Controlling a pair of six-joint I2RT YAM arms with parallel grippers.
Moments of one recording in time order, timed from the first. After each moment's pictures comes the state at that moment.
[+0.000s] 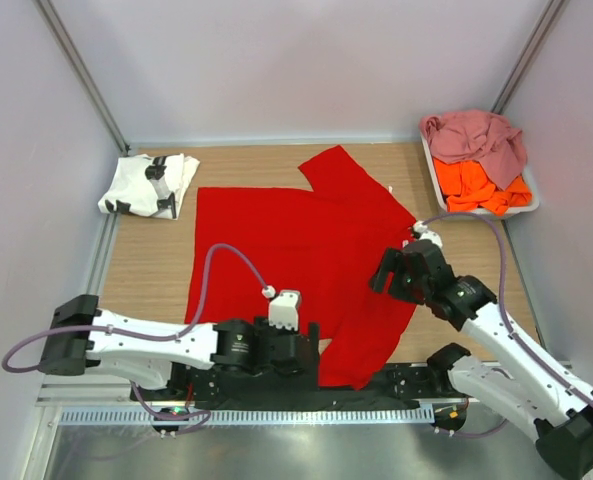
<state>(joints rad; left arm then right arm) -1.56 1.27 0.81 -0.60 -0.46 -1.29 0.46 0.80 0.66 -0.68 0.11 0.72</state>
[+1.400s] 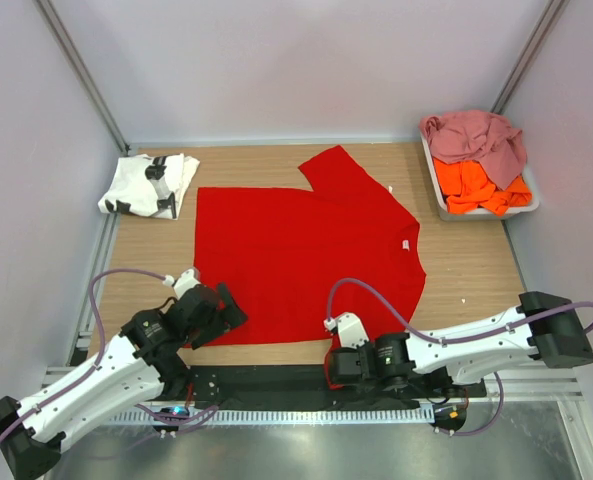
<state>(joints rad) -0.82 0.59 0.46 -0.85 -0.24 -1.19 1.61 1.20 0.62 -0.80 0.30 1.05</state>
